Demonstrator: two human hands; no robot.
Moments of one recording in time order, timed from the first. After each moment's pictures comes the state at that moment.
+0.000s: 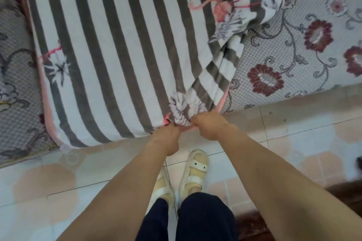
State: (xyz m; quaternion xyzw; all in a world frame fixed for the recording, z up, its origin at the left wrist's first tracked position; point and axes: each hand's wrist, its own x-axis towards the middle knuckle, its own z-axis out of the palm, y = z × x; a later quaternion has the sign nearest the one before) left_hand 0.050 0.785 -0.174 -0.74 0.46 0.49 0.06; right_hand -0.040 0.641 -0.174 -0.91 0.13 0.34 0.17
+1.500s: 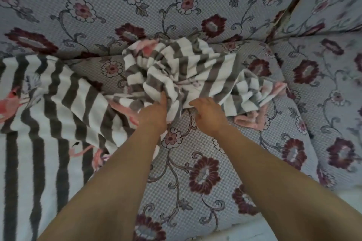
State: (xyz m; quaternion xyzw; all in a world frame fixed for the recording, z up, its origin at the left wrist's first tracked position) left_hand 0.137 0.201 -0.059 -0.87 0.39 0.28 0.06; right_hand 0.008 0.076 -0.056 -0.95 0.26 0.11 0.16
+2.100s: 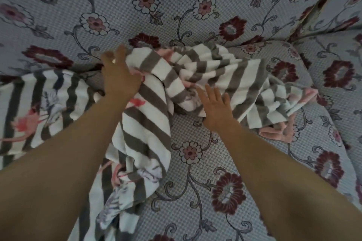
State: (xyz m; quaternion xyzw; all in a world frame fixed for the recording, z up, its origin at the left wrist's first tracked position) left_hand 0.291 0.207 -0.005 -0.93 0.23 0.12 -0.27; right_hand 0.084 0.056 -0.094 -0.93 0.30 0.20 0.09
